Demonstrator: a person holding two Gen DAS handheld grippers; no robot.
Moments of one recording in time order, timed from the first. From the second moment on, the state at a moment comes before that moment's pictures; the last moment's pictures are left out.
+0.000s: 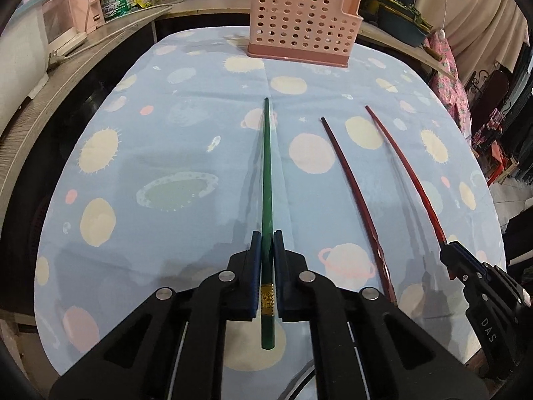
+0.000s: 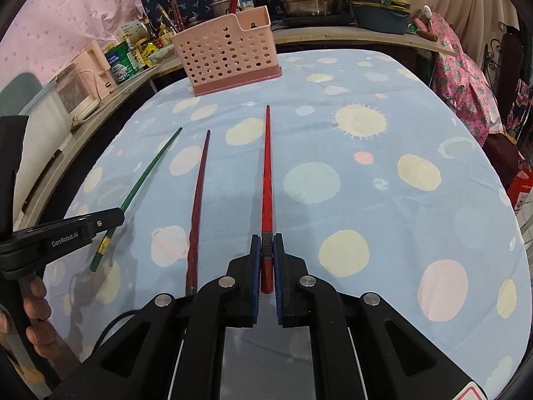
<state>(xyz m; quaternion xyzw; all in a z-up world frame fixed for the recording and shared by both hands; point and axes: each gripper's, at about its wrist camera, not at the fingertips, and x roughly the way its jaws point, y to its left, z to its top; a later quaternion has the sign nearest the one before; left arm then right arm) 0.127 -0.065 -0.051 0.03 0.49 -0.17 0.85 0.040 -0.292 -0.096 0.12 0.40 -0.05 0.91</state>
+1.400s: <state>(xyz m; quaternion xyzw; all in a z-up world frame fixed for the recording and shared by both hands) 0.271 -0.089 0.228 -0.04 0.27 -0.20 0.94 0.184 -0.321 0.170 0.17 0.14 0.00 0.98</state>
